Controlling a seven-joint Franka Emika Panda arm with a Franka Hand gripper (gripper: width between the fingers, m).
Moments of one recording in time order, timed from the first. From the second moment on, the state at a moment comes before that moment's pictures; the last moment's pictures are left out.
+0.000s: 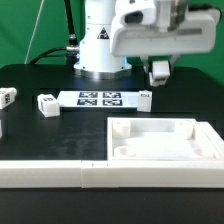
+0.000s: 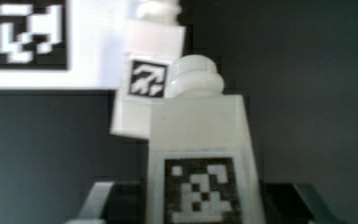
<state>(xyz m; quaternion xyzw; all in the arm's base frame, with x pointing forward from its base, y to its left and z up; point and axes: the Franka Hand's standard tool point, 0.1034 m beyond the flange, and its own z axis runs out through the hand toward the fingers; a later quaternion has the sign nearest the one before) 0.414 0.087 0.107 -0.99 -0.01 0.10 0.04</state>
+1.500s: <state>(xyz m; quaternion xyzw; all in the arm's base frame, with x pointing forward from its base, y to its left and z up) 0.527 0.109 0.116 -0.99 -0.06 -0.11 0.05</state>
